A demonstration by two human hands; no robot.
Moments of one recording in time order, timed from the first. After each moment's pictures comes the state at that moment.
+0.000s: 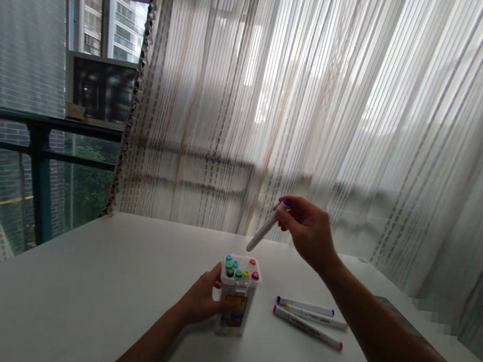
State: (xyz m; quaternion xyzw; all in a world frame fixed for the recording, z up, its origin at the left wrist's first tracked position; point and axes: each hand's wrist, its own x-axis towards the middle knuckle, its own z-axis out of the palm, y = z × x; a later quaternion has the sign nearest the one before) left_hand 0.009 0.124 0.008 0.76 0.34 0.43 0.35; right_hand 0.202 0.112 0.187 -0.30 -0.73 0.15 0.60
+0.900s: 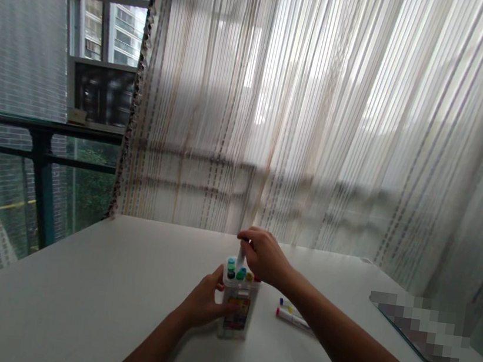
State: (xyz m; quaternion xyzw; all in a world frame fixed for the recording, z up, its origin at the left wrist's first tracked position) left_hand 0.010 0.128 0.005 0.77 0.33 0.44 0.32; right_hand 0.158 0.117 0.142 -0.42 -0.85 -0.01 0.31
